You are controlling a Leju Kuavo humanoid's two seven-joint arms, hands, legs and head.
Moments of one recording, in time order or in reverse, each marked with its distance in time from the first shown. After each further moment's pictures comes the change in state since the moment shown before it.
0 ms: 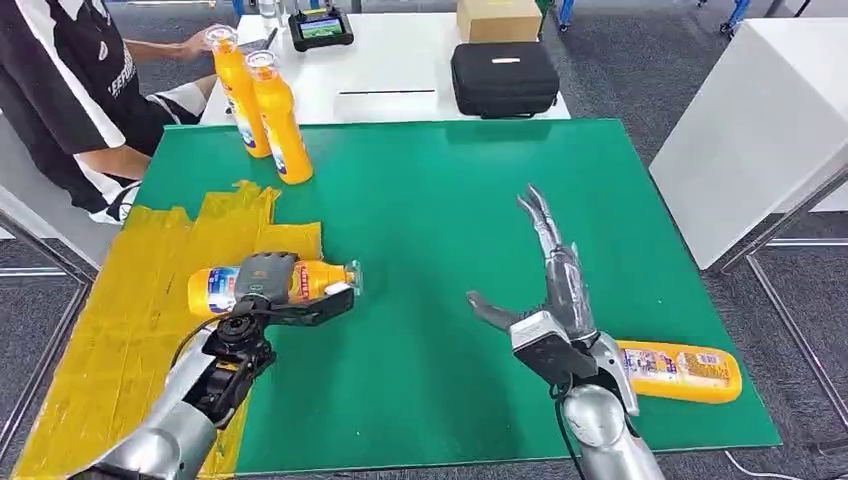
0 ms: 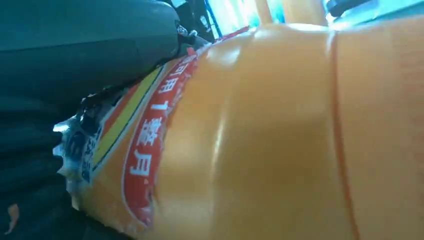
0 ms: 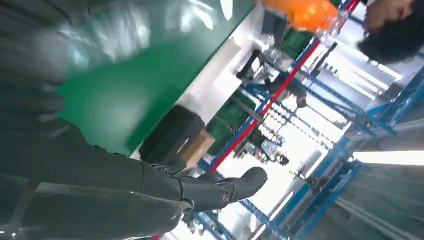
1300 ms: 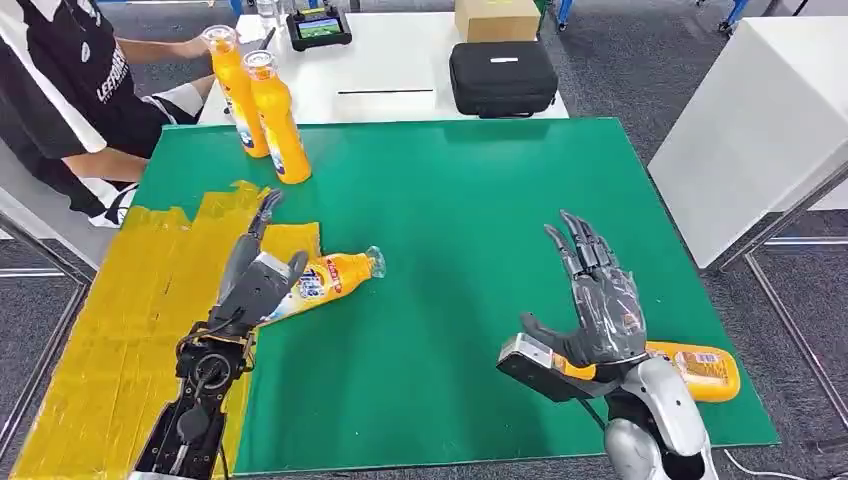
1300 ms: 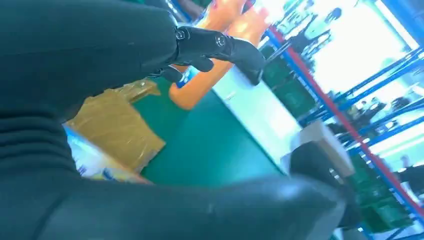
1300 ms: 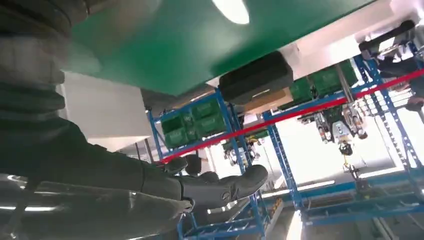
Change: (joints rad) left arm 0.310 -0.069 0.148 -0.670 0.932 -0.018 -0.517; right arm 0.127 -0.101 -0.094 -0.191 0.539 0.072 0.195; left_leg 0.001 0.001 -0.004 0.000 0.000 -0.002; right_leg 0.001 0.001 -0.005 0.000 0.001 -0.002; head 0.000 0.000
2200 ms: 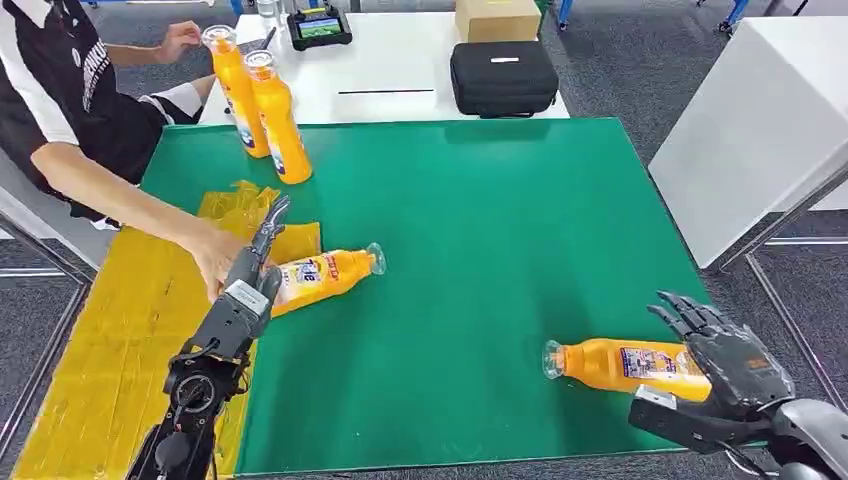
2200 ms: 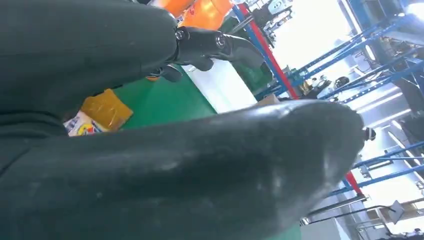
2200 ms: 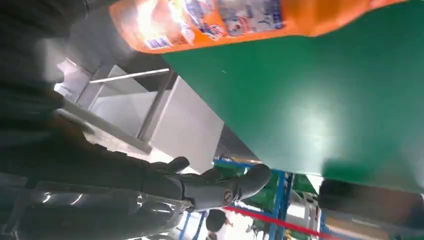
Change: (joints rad) left arm 0.088 0.046 -0.069 -0.143 0.180 -0.110 -0.060; right arm 0.218 -0.413 -0.348 -0.072 -0.067 0.467 -0.060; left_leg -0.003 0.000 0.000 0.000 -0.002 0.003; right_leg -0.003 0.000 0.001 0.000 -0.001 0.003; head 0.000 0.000
